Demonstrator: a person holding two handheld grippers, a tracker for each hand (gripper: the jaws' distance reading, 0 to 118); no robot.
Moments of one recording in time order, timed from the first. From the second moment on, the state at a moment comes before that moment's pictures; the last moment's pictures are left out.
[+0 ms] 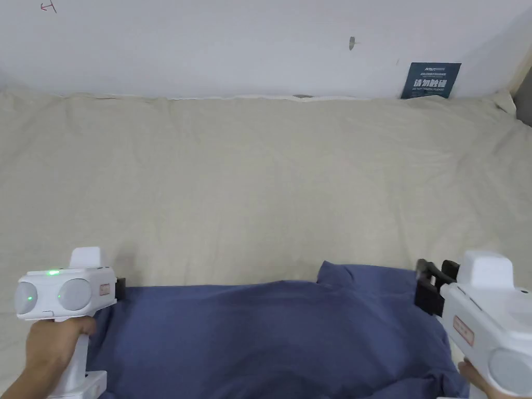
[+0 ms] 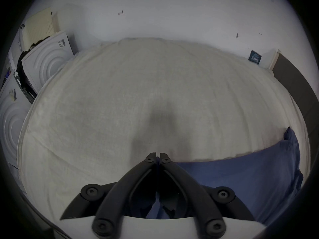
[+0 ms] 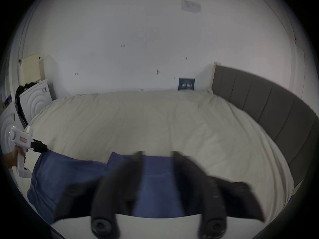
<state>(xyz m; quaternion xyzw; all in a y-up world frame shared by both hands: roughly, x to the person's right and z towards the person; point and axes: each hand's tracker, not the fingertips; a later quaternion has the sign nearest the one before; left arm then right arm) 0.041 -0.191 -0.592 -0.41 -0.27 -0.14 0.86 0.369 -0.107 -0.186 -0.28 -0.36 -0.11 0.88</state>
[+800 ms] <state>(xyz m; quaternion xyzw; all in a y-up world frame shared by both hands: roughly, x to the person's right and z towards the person) -0.005 -0.138 -0.542 -0.36 -0.30 -0.13 0.87 0.437 -0.183 -0.230 -0.41 -0.32 -0.06 0.85</state>
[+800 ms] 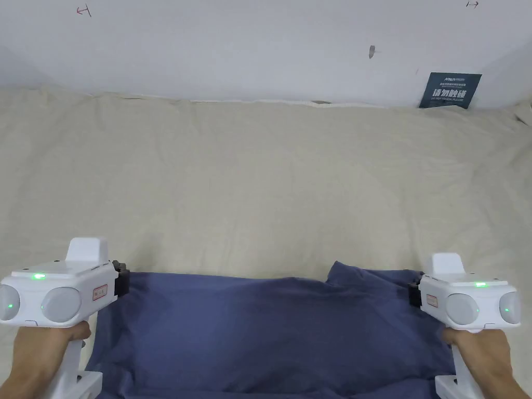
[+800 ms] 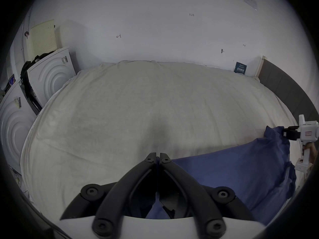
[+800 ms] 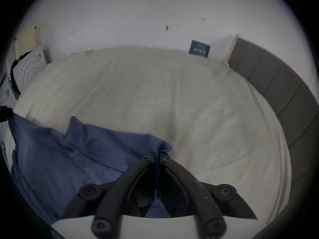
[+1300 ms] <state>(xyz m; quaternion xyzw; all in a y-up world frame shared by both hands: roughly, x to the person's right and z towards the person) -0.095 -0.101 -0.453 -0.34 -0.28 -0.10 0.89 0.311 -0.073 -0.065 -0.29 -0.27 -0.12 0.91</state>
